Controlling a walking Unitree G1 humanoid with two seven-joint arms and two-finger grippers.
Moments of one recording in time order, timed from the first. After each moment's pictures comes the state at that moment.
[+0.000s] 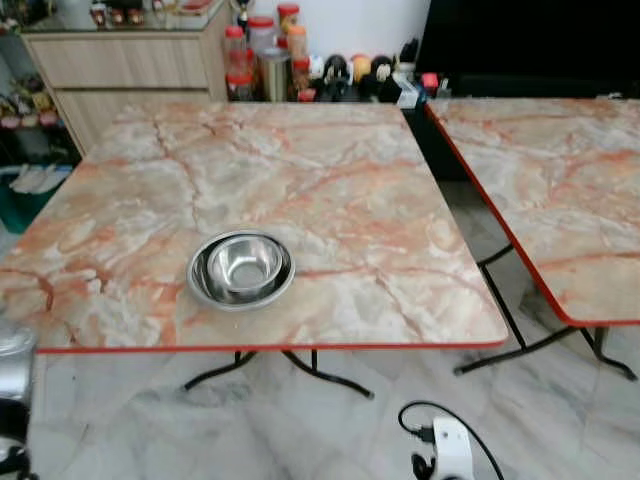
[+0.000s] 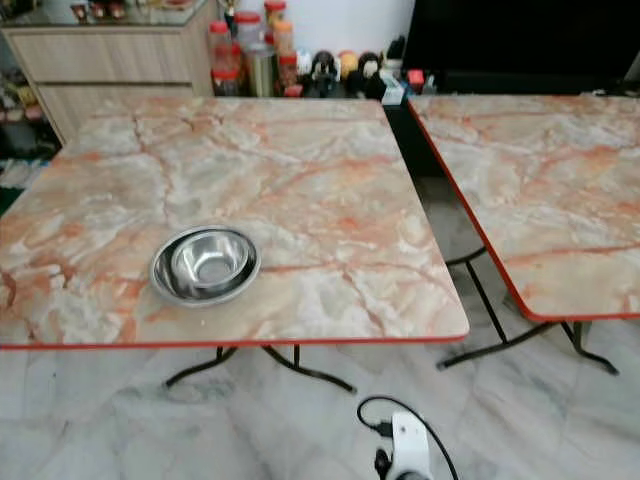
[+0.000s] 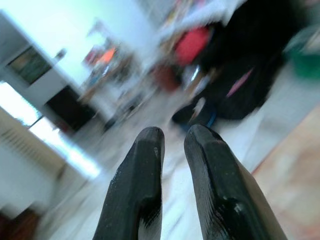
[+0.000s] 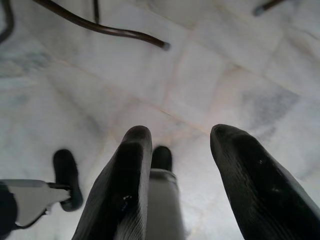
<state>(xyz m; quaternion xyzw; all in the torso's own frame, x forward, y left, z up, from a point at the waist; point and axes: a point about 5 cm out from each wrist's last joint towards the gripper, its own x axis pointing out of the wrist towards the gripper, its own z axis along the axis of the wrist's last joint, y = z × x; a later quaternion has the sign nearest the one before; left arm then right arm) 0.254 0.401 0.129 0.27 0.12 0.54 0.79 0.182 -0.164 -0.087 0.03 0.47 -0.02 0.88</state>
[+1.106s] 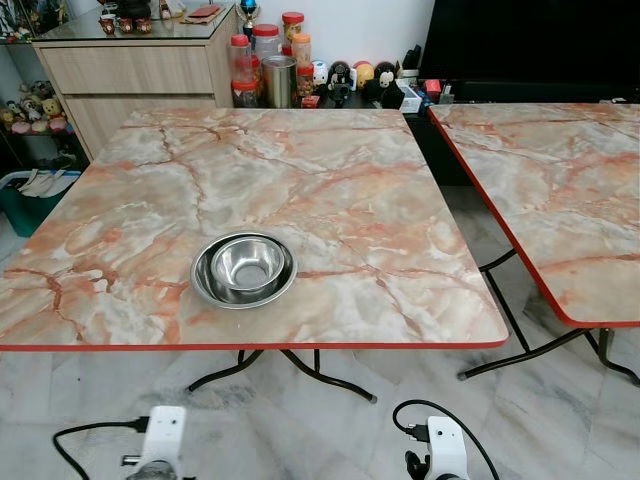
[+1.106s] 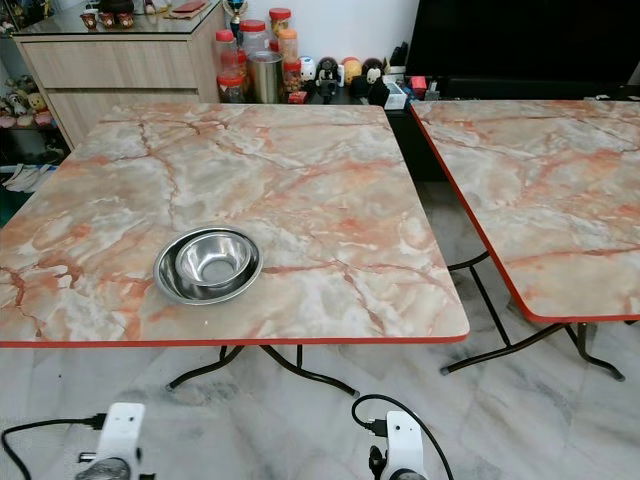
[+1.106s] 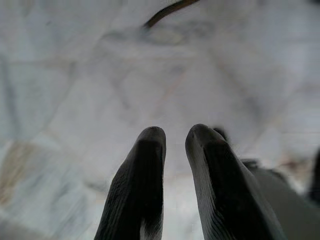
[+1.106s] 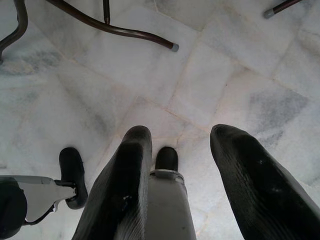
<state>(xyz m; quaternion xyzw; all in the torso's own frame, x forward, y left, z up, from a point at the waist) 0.206 0.219 -0.067 0.08 0.44 0.08 0.89 0.178 -0.166 -0.089 0.03 0.47 -0.01 0.88</state>
